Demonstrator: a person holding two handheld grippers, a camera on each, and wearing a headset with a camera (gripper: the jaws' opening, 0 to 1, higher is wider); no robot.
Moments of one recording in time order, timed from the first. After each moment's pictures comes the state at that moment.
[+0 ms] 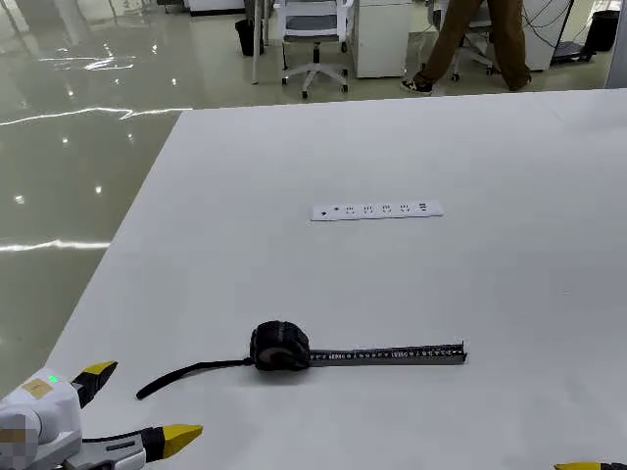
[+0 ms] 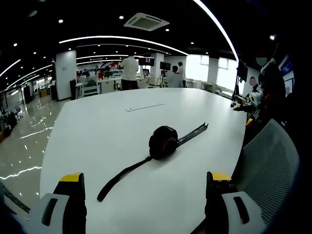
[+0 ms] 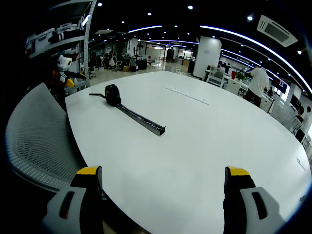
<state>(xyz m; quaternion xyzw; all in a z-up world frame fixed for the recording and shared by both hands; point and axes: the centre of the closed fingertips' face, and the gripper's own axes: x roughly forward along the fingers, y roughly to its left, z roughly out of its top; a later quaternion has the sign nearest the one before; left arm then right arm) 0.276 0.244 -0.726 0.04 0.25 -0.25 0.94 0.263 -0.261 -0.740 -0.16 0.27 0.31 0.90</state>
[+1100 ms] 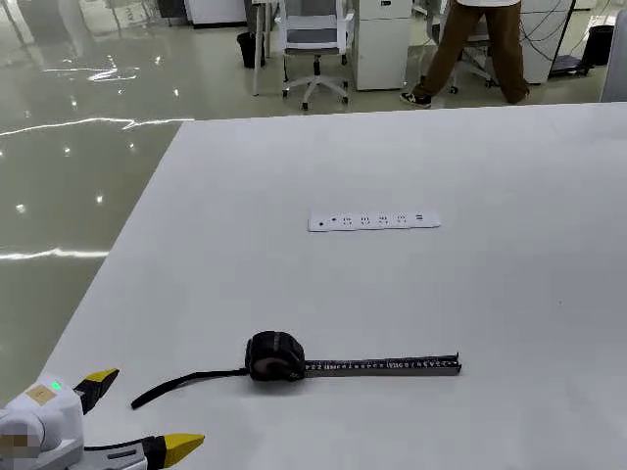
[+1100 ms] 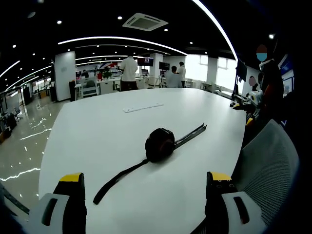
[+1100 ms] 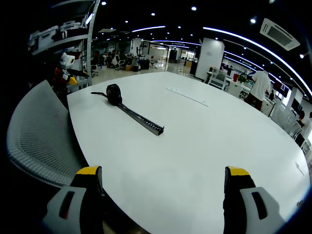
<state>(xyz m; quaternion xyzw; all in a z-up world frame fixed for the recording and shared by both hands) 0.278 0.234 -0.723 0.04 0.24 -0.25 0.94 0.262 -0.269 -0.734 -0.18 0.27 0.32 0.89</state>
